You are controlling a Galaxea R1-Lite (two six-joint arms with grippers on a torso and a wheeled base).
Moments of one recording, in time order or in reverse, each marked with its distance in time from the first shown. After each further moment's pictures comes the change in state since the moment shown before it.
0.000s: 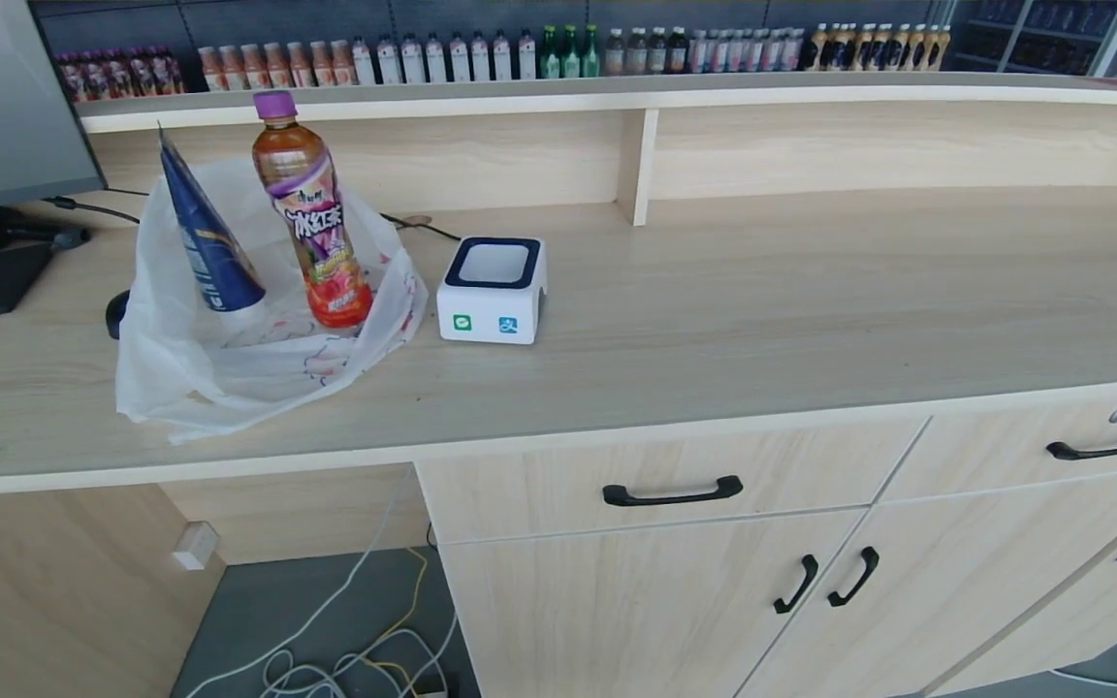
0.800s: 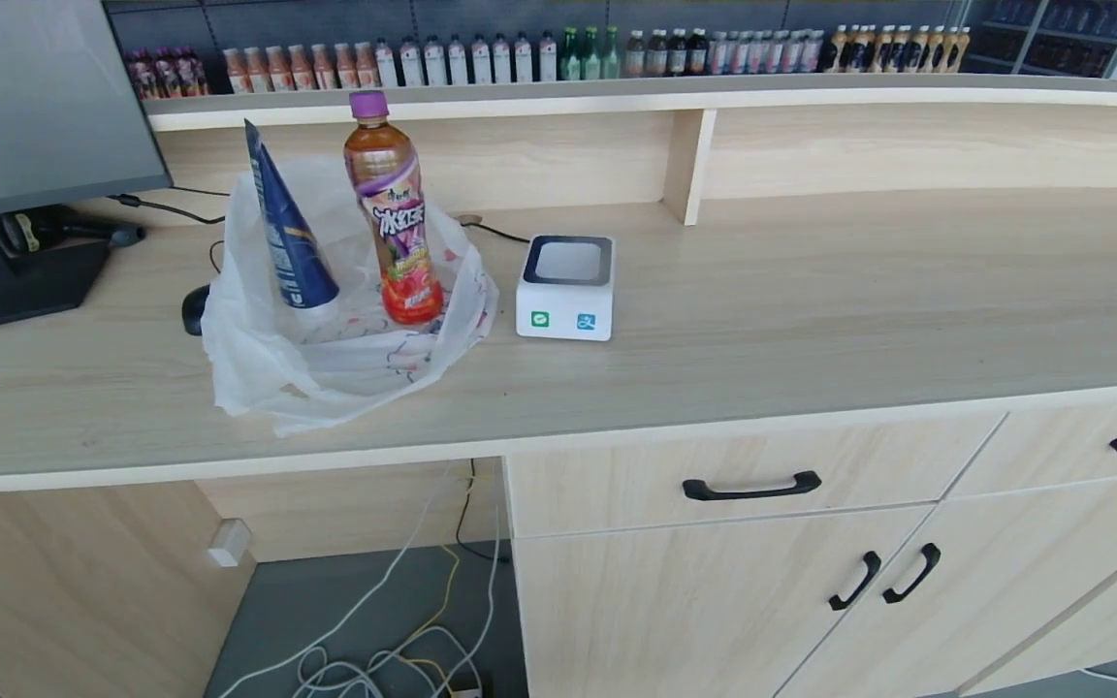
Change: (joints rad) left arm 0.000 0.000 0.000 0.000 0.000 -0.004; right arm 0.001 0.000 0.000 0.000 0.000 -0.001
